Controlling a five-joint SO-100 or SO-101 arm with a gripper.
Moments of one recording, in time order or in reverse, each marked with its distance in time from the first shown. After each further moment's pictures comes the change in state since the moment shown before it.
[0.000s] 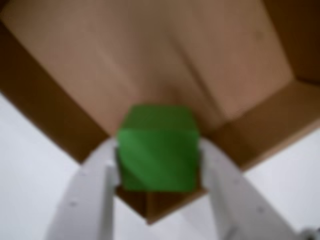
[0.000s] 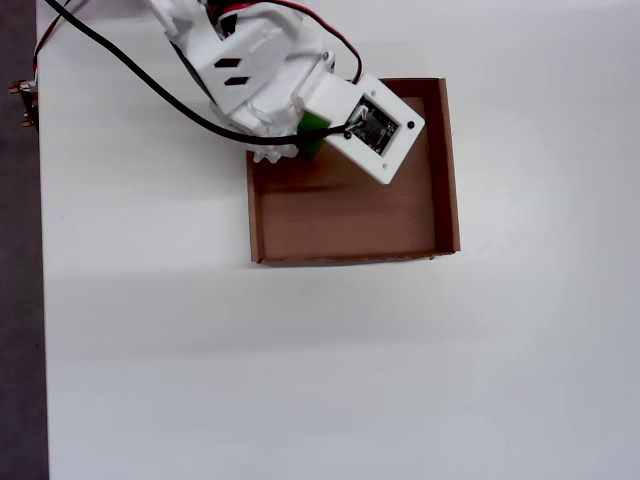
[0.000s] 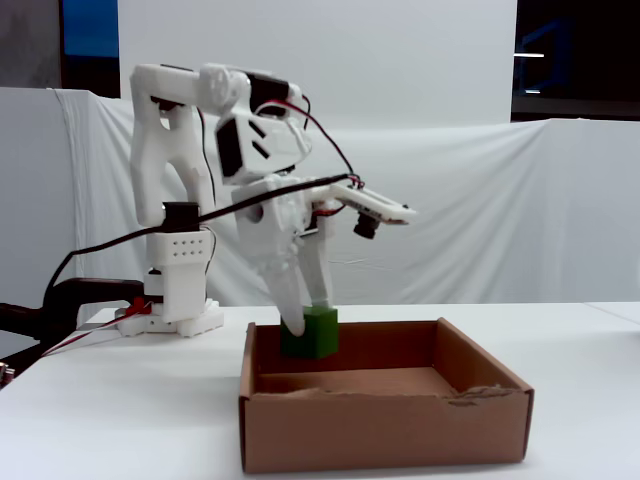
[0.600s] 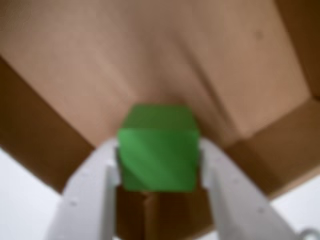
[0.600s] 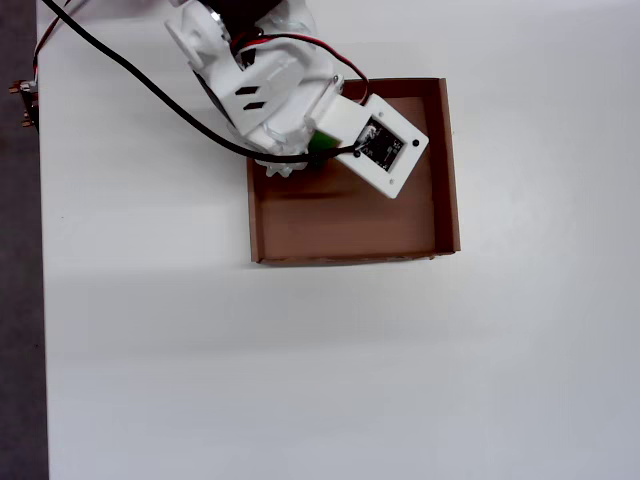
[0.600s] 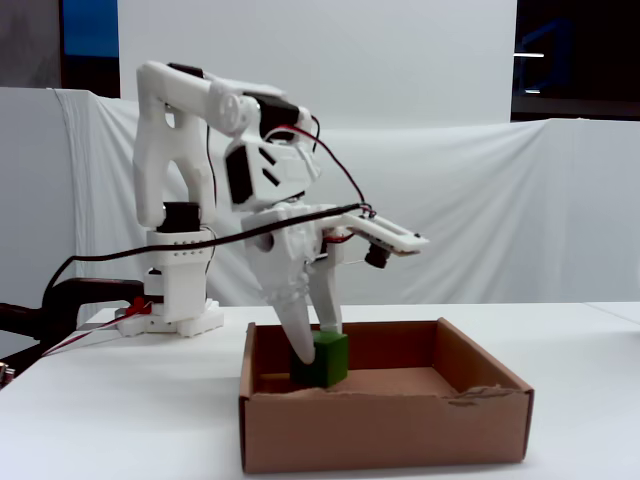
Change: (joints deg) arm -0.4 -5.6 1.3 -7.0 0.0
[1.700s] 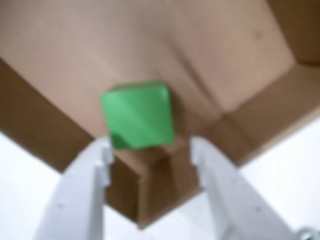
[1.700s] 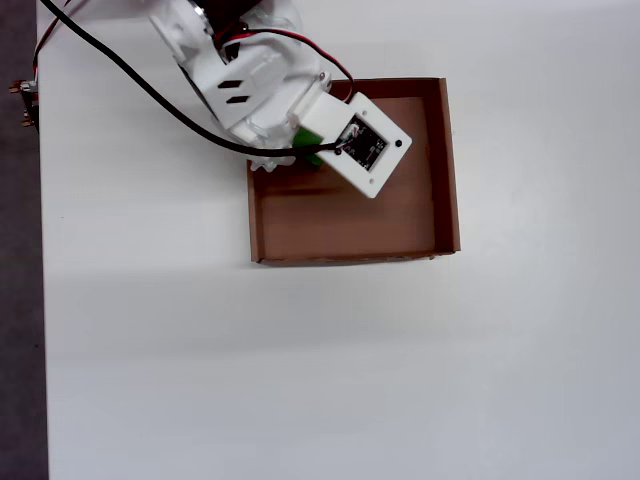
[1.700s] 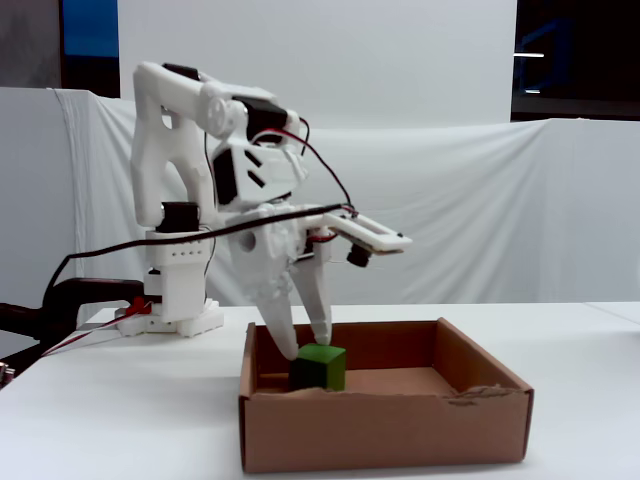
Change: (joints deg) arm 3.4 7.8 3.5 3.9 2.7
